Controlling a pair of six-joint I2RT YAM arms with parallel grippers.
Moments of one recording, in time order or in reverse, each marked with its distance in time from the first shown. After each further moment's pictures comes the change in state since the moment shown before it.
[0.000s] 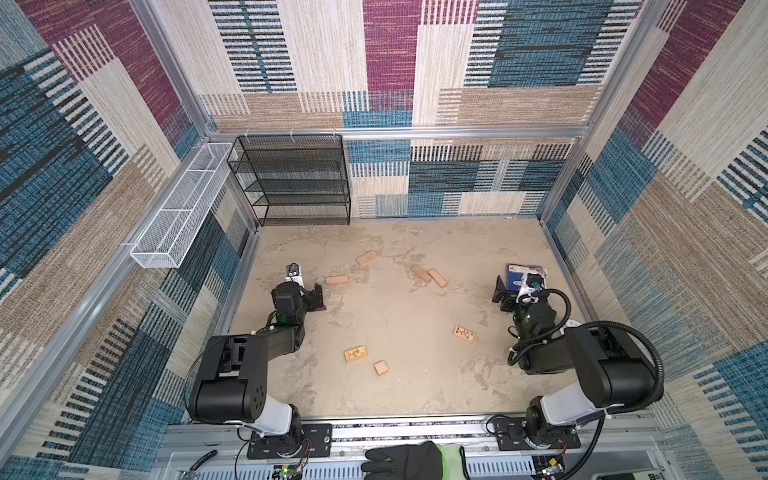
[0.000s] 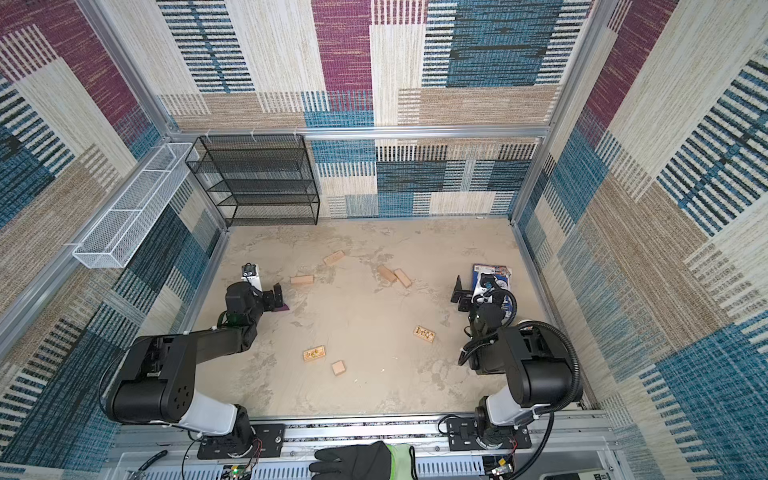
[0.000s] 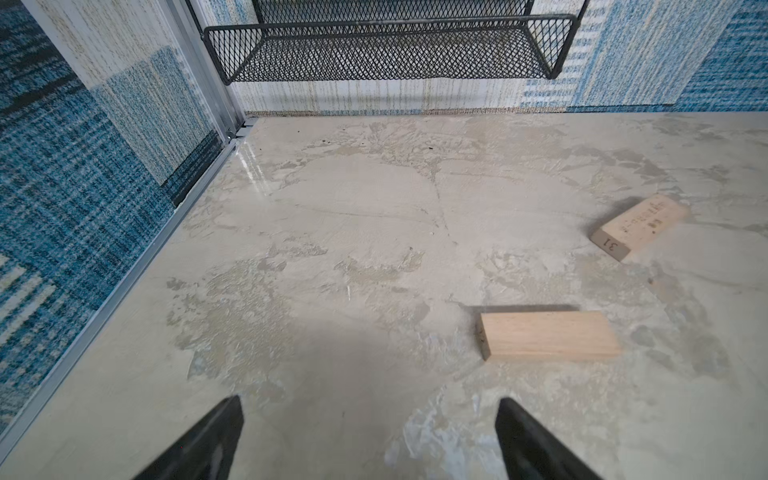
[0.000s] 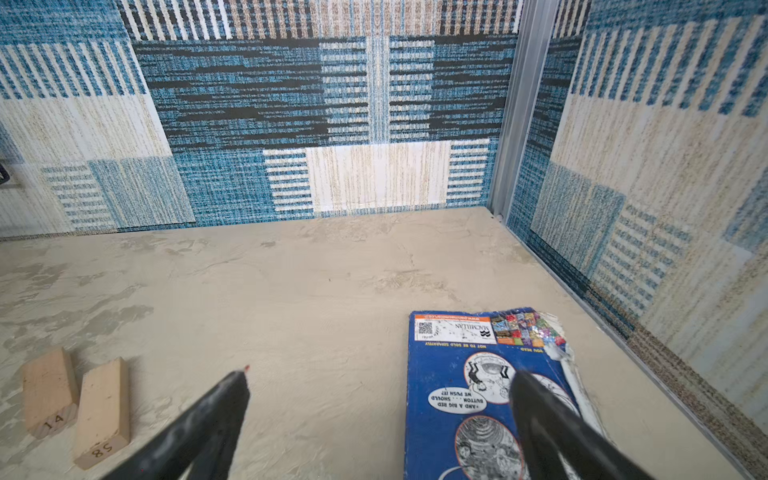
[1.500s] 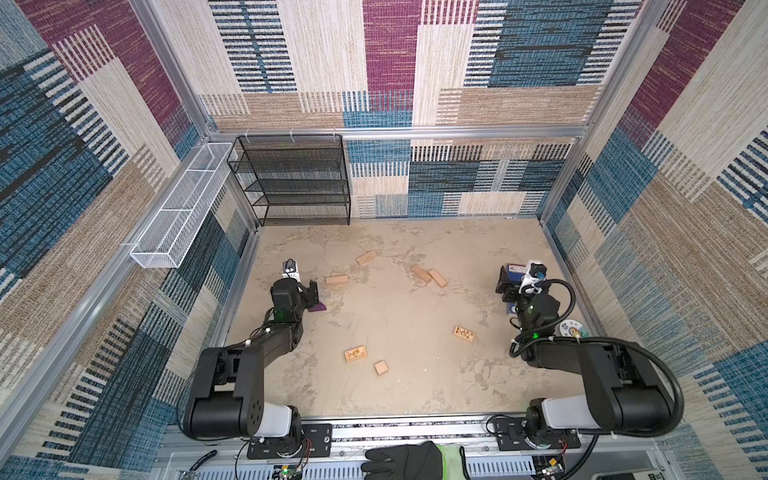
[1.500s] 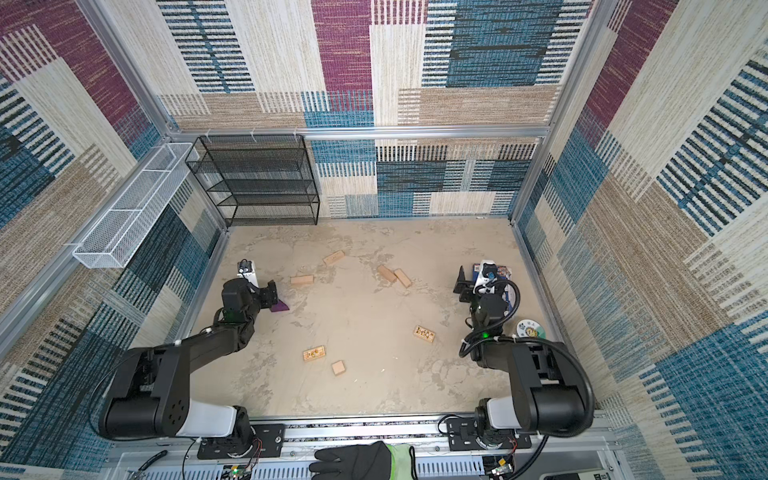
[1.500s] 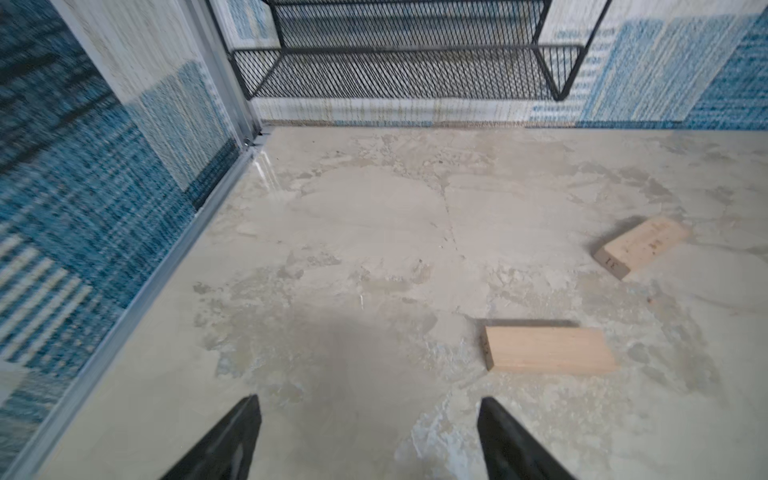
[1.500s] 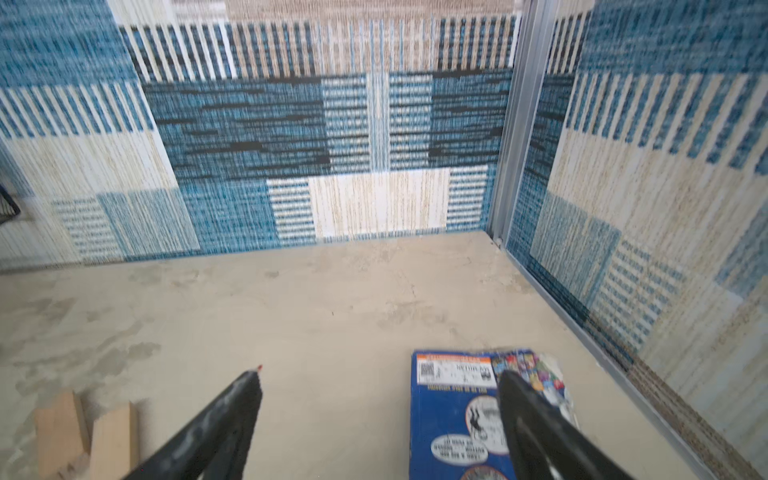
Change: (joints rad) left arm 0.001 -0.140 0.066 -0.168 -0.056 -0.024; right arm 0.001 -0.187 0.127 -0.256 0.007 0.026
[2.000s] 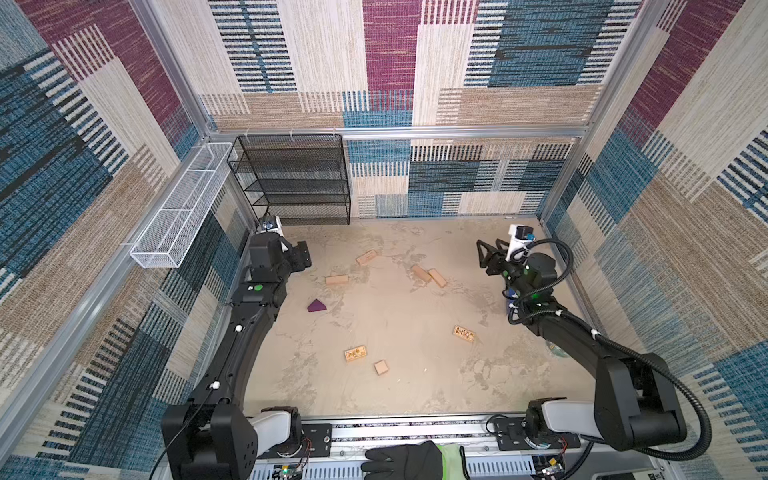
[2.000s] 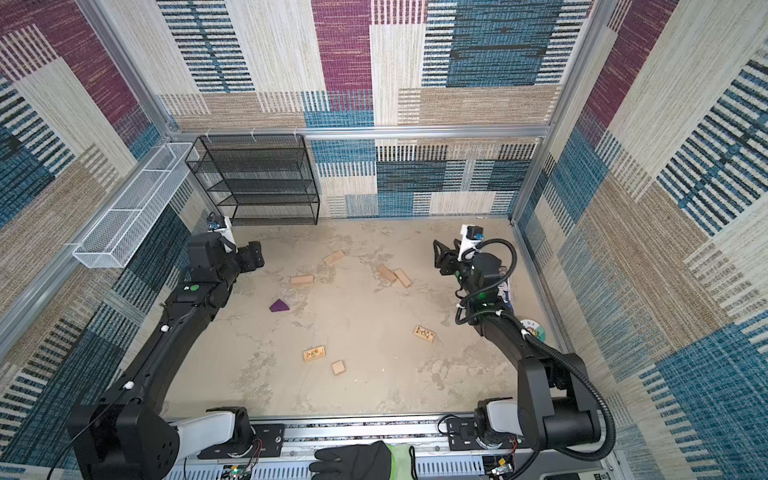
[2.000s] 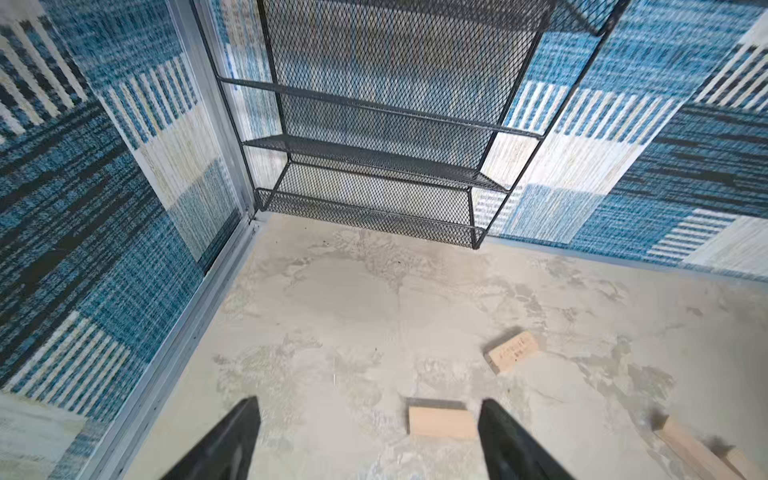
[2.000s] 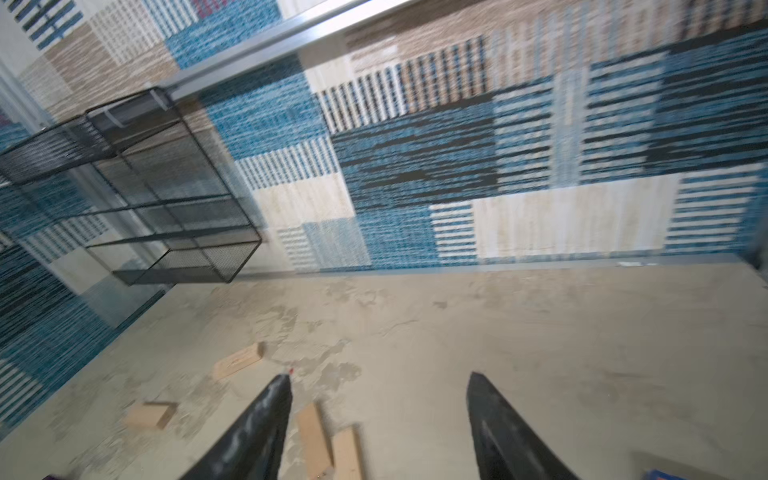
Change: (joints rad) left arm -0.006 -0.105 0.573 -0.751 0.087 -0.116; right arm 0.134 -0.002 0.407 -0.514 -0.371 0.182
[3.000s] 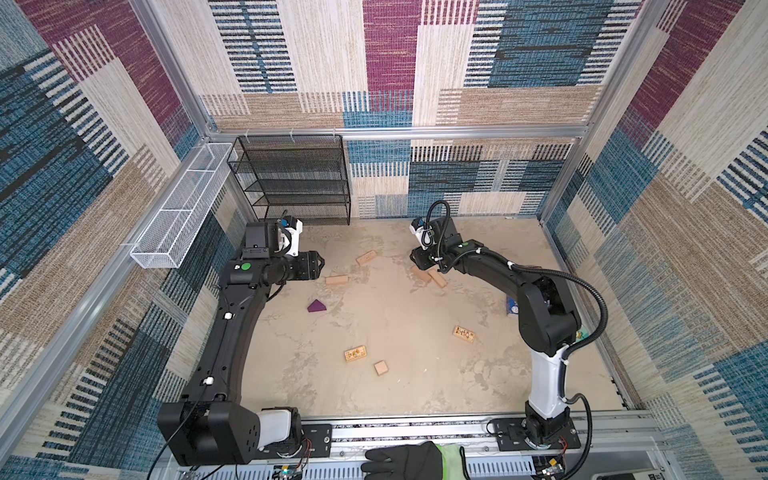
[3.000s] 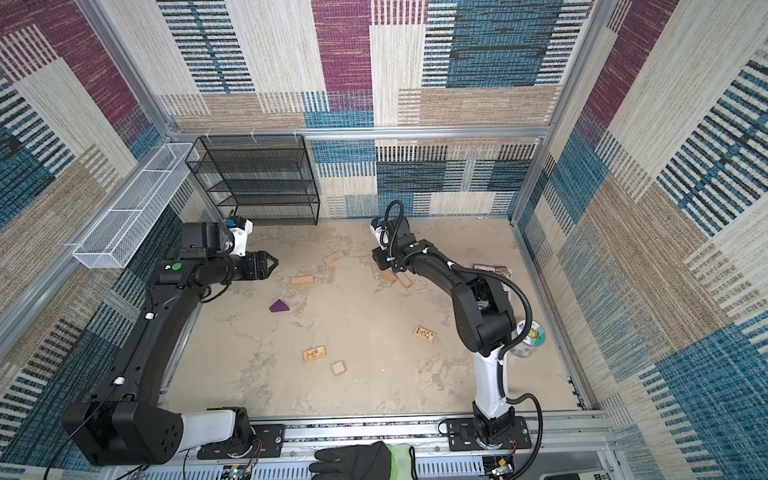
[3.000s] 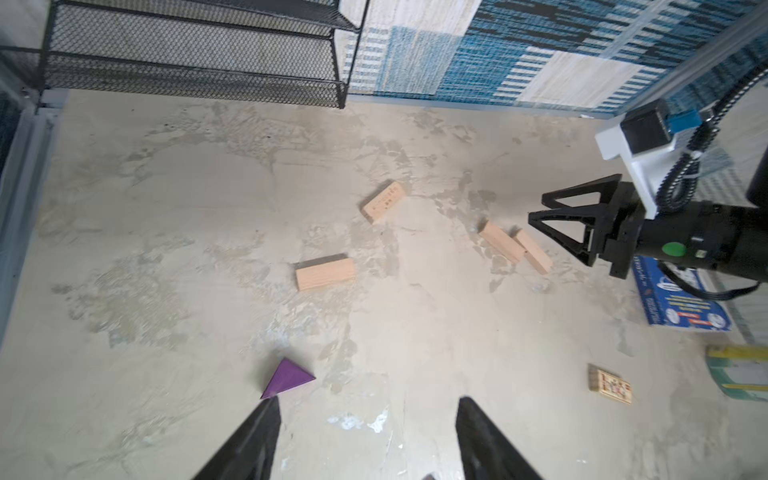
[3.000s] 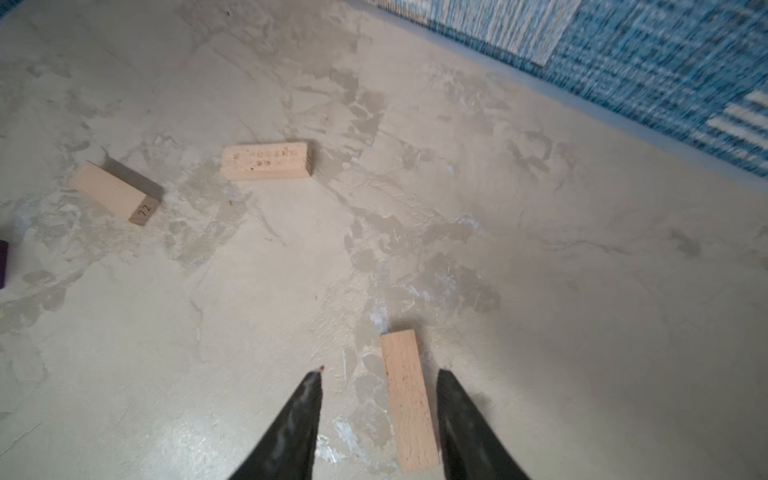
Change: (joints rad) left arm 0.006 0.036 0.216 -0.502 0.395 0.101; right arm 0.312 0.694 0.888 -0.887 0.125 -0.290
